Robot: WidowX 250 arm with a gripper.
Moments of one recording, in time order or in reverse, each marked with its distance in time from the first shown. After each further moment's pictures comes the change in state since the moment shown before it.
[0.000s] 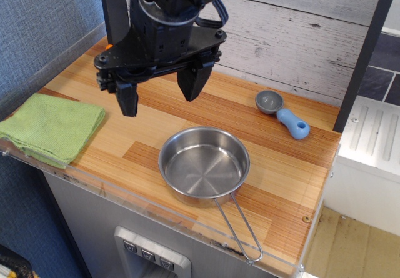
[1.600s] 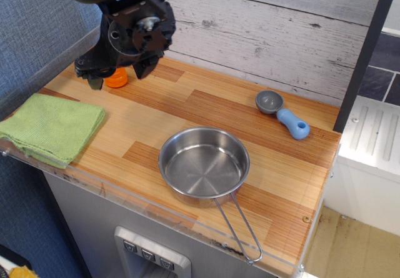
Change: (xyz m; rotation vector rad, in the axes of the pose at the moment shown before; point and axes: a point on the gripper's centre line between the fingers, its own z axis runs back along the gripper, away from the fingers) arm 0.106 0.006 -0.116 0.033 -0.342 0.008
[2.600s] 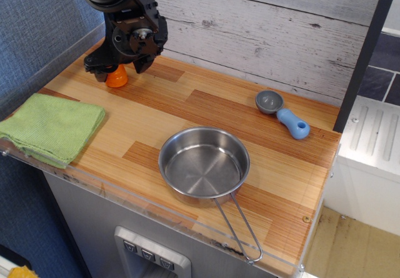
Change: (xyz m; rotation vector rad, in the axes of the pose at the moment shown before) arm 0.016 -0.021 -0.069 -0.015 -0.018 -0.012
